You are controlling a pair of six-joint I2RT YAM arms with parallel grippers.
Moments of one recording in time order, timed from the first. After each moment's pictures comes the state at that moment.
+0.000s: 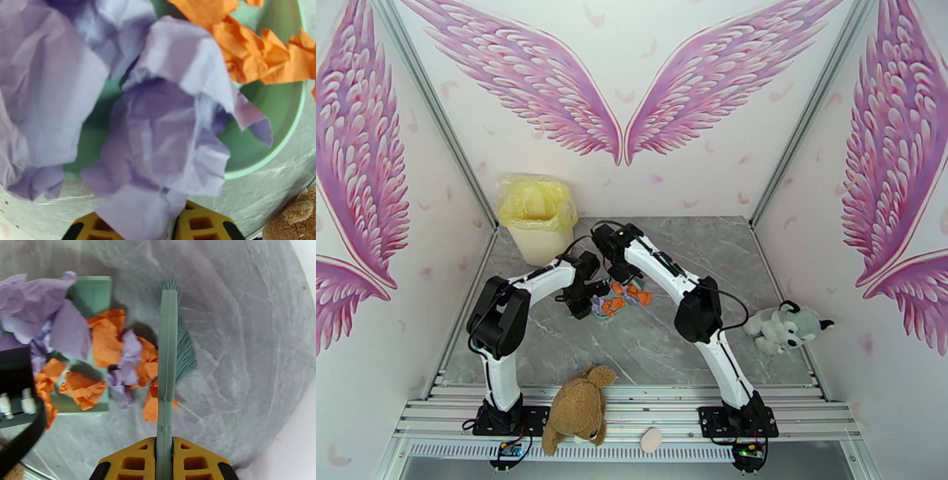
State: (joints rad) left arm -0.49 1.94 1.37 -1.02 -0.01 0.47; right arm 0.73 2.34 2.36 -1.47 0.25 0.01
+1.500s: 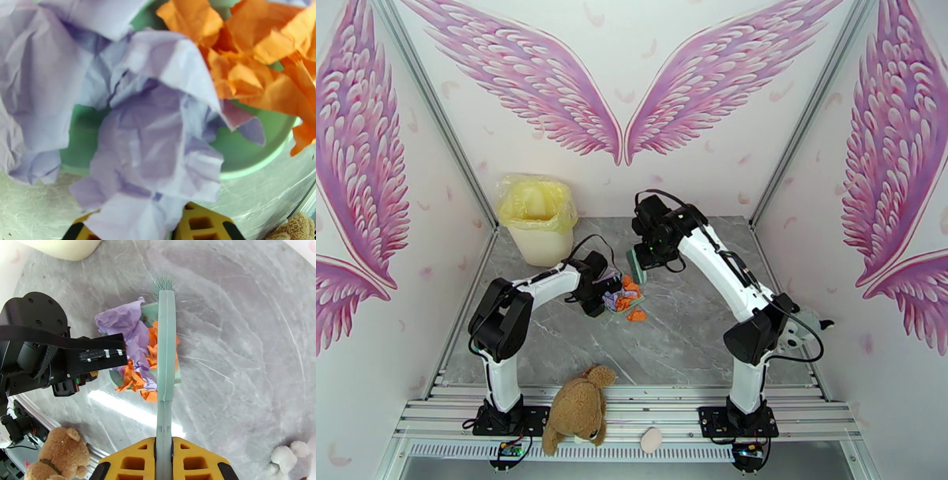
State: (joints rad) left arm -0.55 1.92 1.34 -0.84 0.11 0.43; right arm 0.57 1.90 2.13 -1.43 -0.02 0.22
